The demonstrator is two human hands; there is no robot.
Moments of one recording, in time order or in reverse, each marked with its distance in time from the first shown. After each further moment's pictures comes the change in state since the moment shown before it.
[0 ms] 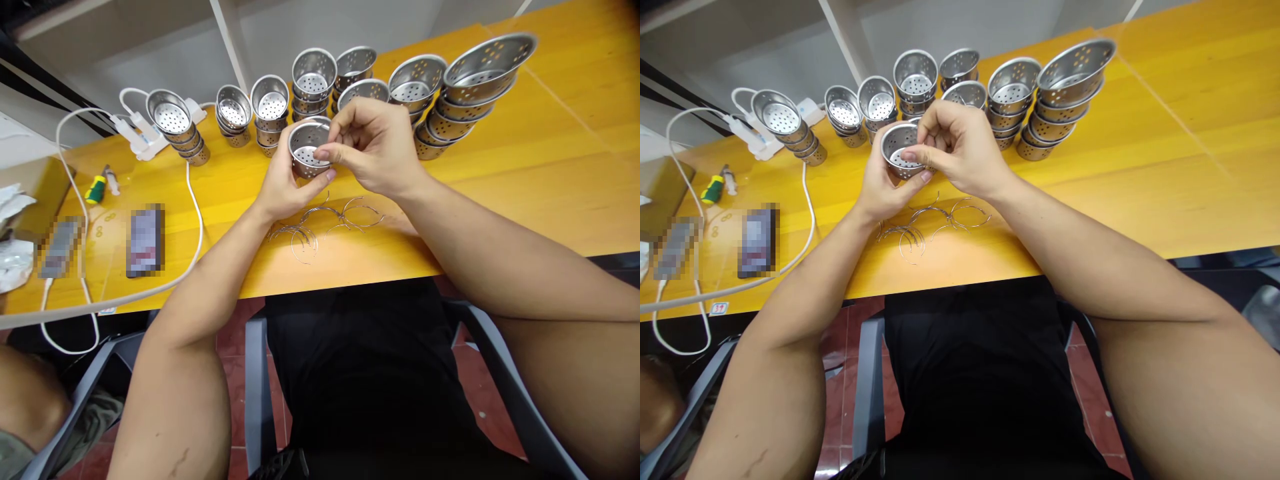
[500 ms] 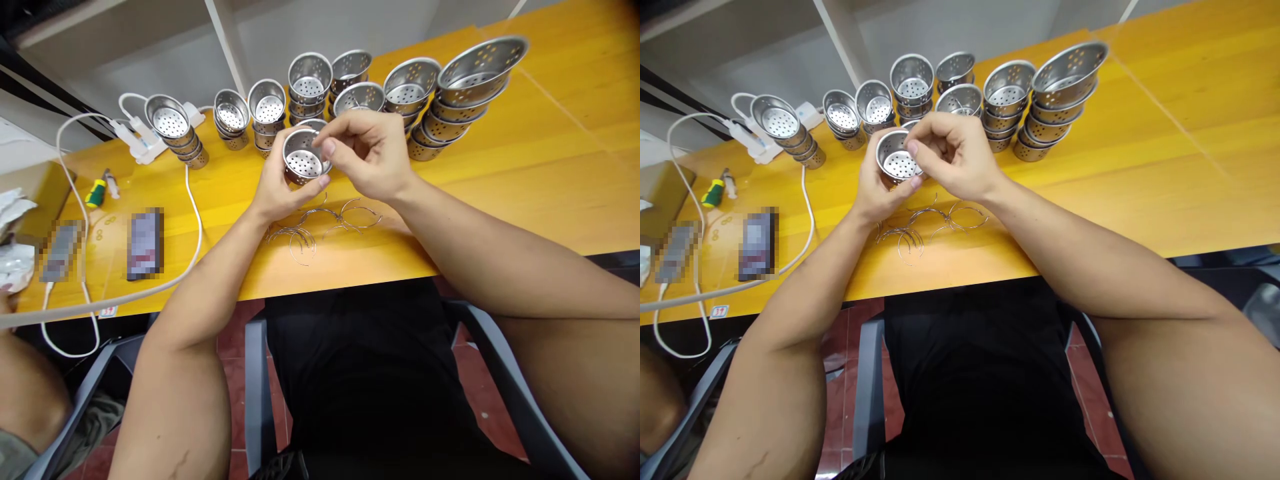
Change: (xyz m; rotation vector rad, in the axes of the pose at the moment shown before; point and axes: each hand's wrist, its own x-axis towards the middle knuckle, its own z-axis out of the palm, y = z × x) left_hand -0.003 -0.009 -0.014 -0.071 -0.087 0.004; right_hand -0.007 -0.005 0.005 0.032 0.008 -0.077
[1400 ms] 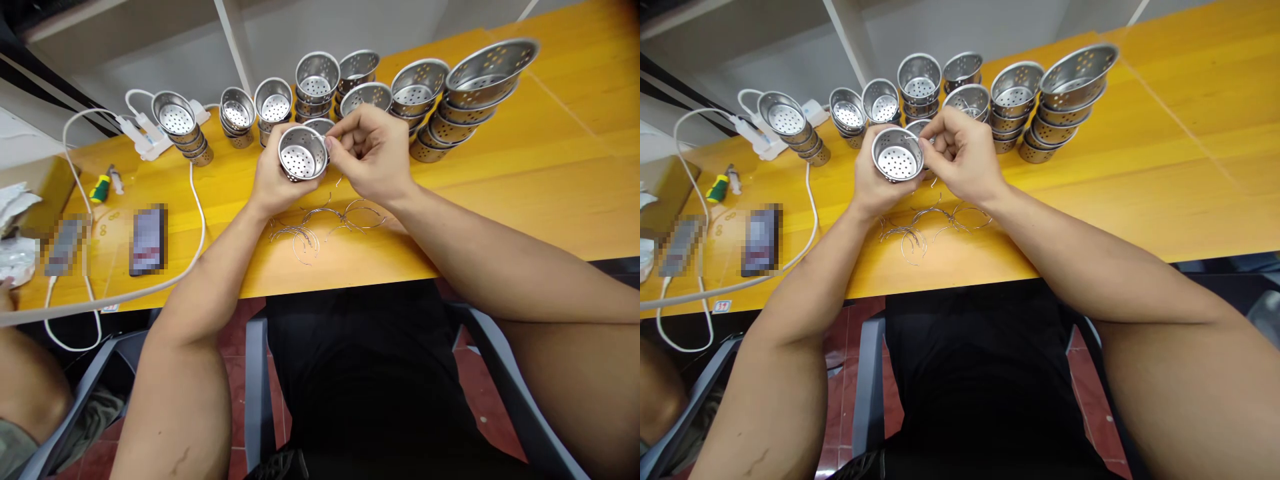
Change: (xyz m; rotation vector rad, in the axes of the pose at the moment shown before) left_hand 0.004 0.000 -0.010 0.041 0.149 -0.113; right_hand -0.003 0.019 0.007 -0.032 0.119 0.001
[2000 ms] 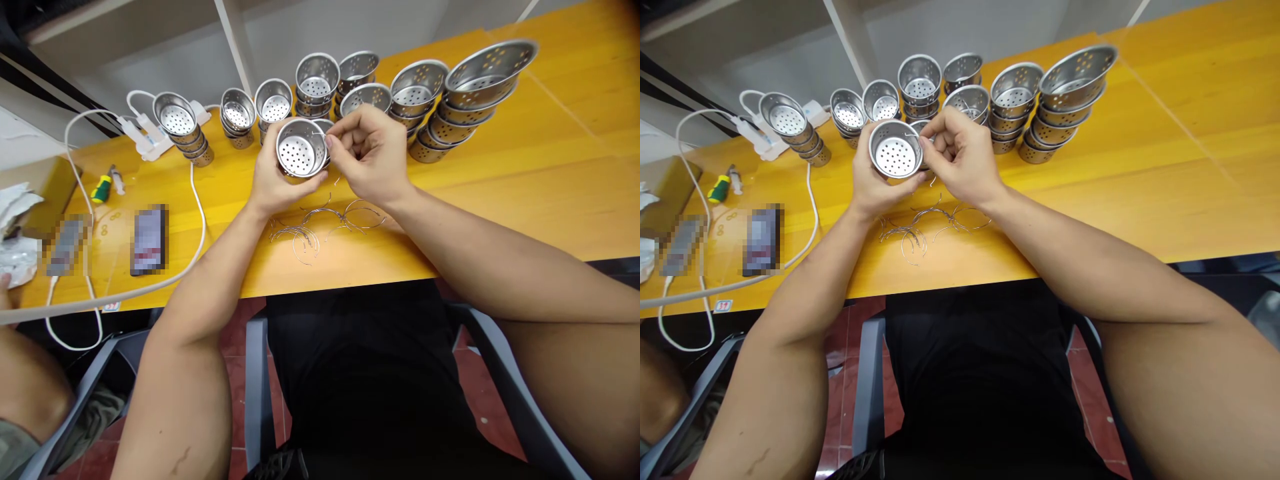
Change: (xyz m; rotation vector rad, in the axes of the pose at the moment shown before) left_hand 0.007 0.011 -0.003 0.007 0.030 -0.045; right_hand -0.007 -0.017 -0.003 -0.275 -0.057 0.065
